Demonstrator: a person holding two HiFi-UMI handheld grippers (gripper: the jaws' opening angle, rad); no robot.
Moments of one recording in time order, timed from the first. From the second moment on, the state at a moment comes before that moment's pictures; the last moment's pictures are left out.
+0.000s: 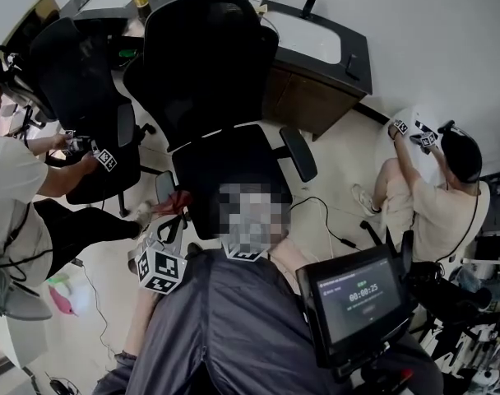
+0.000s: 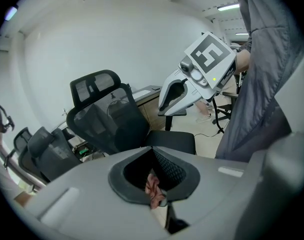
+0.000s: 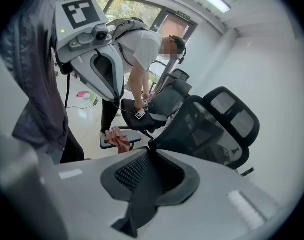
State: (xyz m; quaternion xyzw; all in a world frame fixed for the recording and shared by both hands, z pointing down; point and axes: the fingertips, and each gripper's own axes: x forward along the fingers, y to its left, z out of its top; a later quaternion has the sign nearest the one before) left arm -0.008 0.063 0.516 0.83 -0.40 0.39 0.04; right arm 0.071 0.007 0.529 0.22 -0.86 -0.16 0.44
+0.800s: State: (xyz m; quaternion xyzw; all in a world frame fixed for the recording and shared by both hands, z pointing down) left arm -0.006 0.058 0.516 0.83 -0.39 0.40 0.03; right arm 0.077 -0.001 0.525 0.23 -0.85 -0.15 0.44
